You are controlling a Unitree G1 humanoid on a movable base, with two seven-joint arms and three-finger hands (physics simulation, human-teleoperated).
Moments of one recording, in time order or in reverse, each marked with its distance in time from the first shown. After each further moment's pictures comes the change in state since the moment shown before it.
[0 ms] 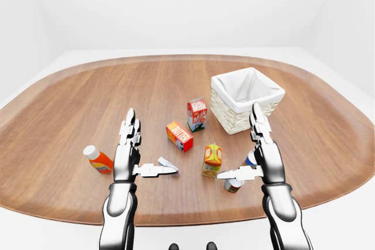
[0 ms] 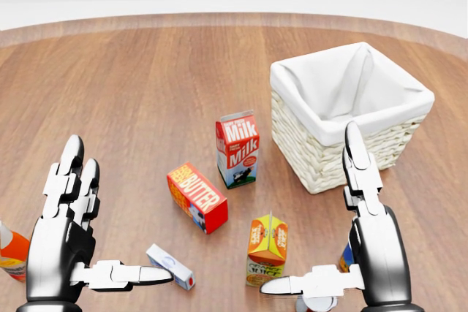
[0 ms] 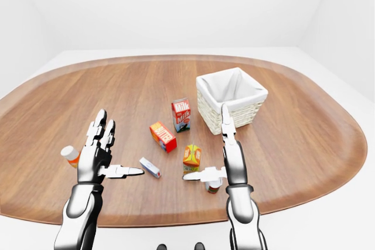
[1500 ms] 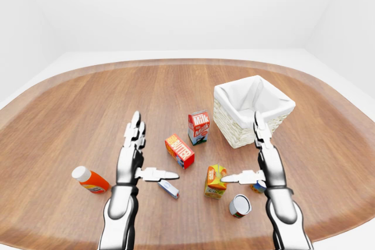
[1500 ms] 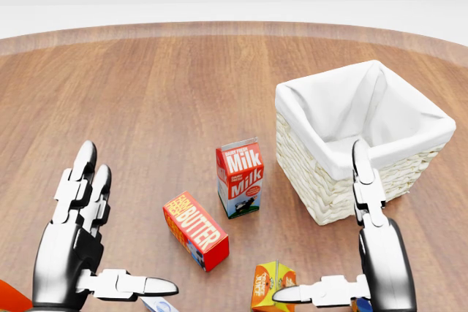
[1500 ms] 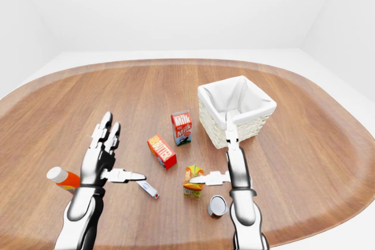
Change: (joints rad) left arm 0.027 0.005 -0.022 -0.006 -0.013 0.000 -0.045; right arm 0.029 -0.005 -0.036 0.060 -0.045 0.000 -0.007
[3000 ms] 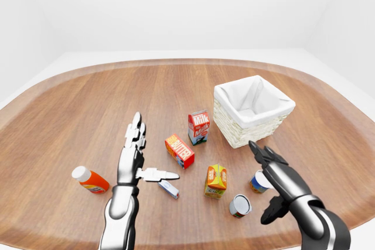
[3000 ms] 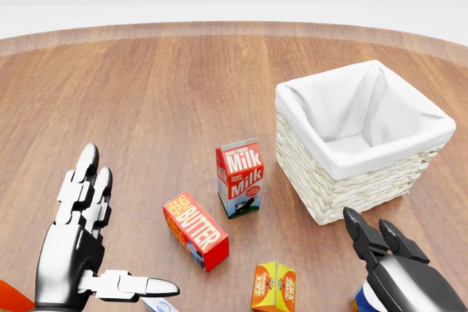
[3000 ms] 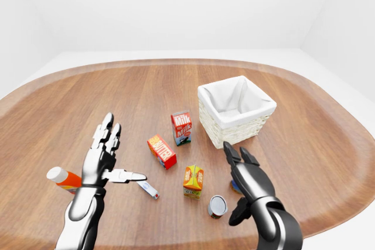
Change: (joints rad) left arm -0.001 0.001 -0.003 0.016 0.013 0.000 0.007; right arm 0.095 -0.010 -0.195 -0.242 -0.767 0.105 0.683
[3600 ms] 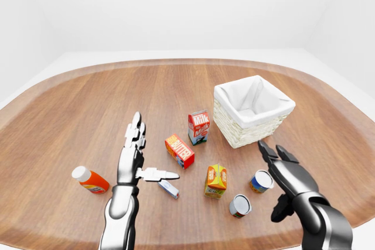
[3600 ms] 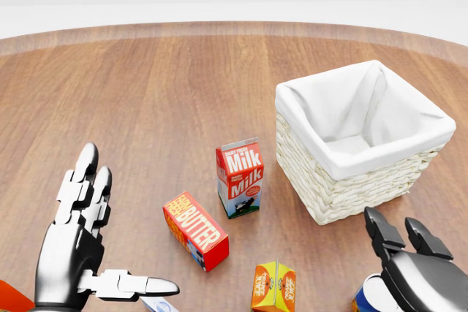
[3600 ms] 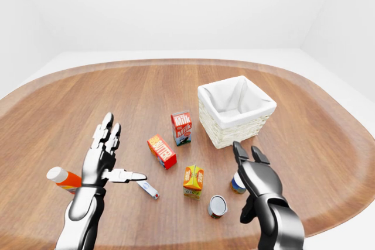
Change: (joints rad) left arm -0.003 0.000 0.001 0.001 0.002 0.000 0.003; right arm -0.032 0.004 -0.047 0.013 -0.196 -0.022 0.000
